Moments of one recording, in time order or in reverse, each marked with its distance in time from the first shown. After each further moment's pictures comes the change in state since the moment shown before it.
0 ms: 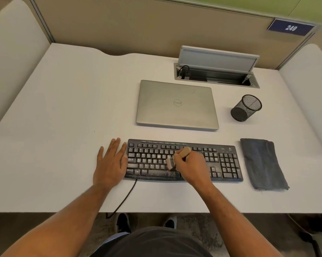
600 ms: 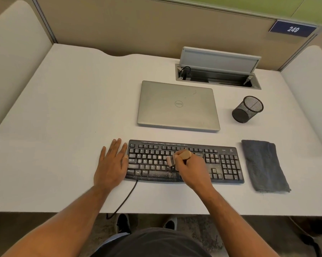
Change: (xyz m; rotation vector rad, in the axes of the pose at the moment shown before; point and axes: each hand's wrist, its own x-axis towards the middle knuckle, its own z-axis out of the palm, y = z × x) left_hand 0.000 0.001 -0.002 -0.026 -0.003 0.019; right_hand -0.005 0.000 0.000 0.014 -0.026 -0.038
